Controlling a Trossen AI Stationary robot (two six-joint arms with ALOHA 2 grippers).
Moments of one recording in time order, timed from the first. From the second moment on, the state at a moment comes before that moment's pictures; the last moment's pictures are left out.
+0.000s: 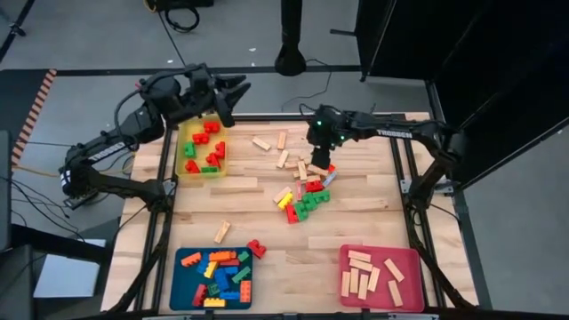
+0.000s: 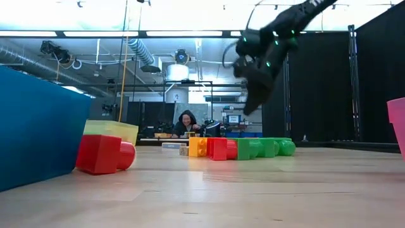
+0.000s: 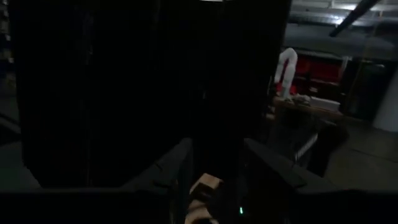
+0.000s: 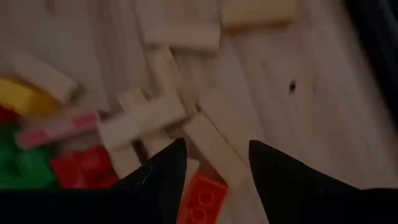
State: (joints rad) left arm 0.45 1.12 1.32 -0.06 -0.02 -0.16; right arm -0.49 1.67 1.19 -0.60 -0.11 -0.15
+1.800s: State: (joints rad) left arm 0.46 1.02 1.32 -0.09 0.36 -0.29; right arm 0.09 1.31 1.18 -0.88 -0.03 0.35
